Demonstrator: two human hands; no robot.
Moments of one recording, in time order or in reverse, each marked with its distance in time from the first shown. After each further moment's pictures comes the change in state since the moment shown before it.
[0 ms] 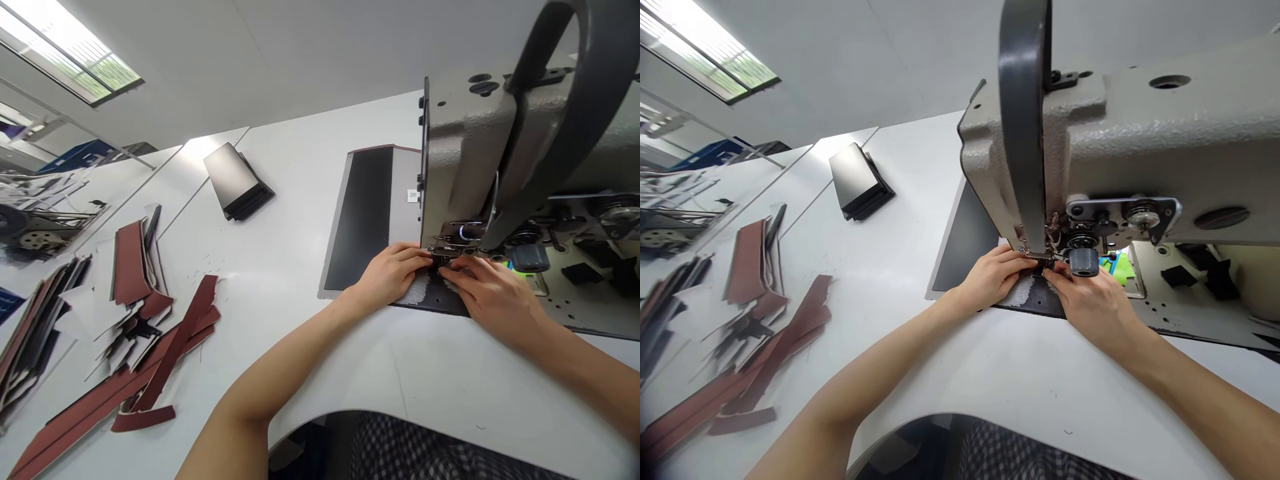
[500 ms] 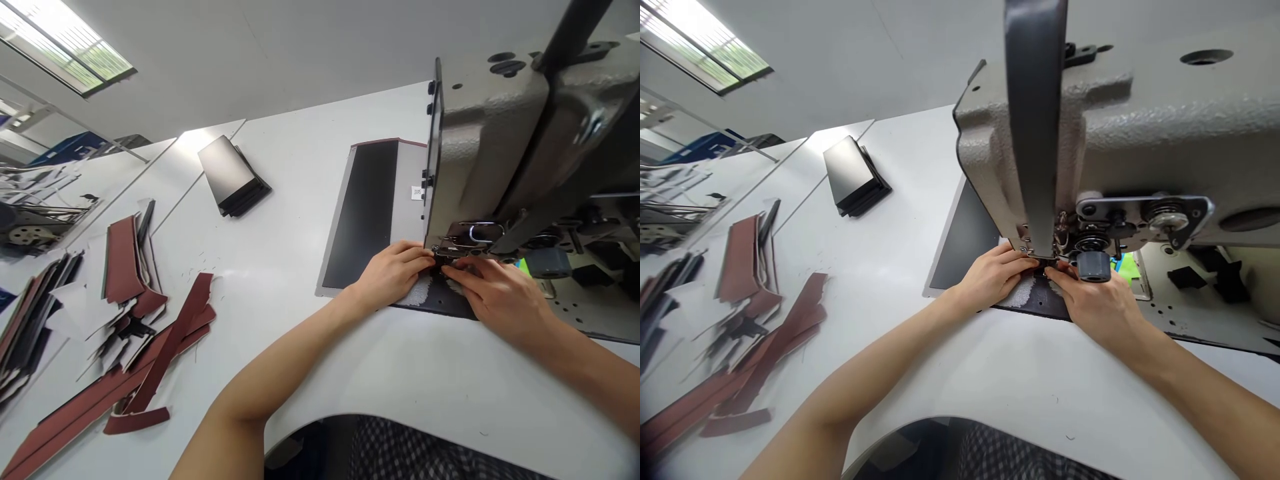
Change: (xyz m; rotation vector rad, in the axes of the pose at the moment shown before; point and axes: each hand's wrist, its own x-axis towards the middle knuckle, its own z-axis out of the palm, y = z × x) left_hand 0.001 -0.002 0.001 0.095 -0.001 0.050; right_hand -0.006 0.006 0.008 0.040 -0.063 0.106
